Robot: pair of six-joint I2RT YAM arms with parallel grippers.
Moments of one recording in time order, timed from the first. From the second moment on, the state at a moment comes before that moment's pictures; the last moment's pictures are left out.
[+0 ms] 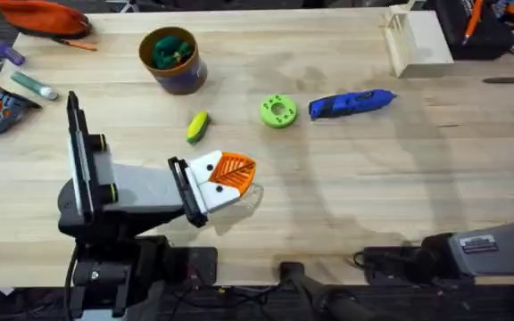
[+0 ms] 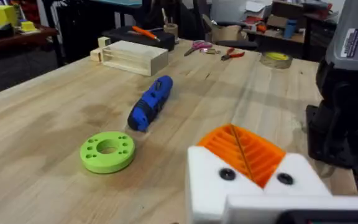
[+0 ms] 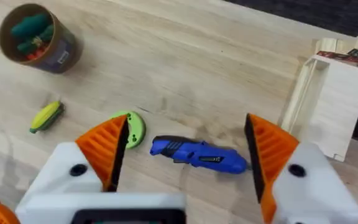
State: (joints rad) left arm 0.04 0.01 0.01 -0.13 1.17 0.06; right arm 0.07 1.64 2.03 -1.25 -0.27 -0.13
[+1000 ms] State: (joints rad) left arm 0.04 0.01 0.01 -0.13 1.17 0.06; right arm 0.07 1.60 2.03 -1.40 -0.27 -0.07
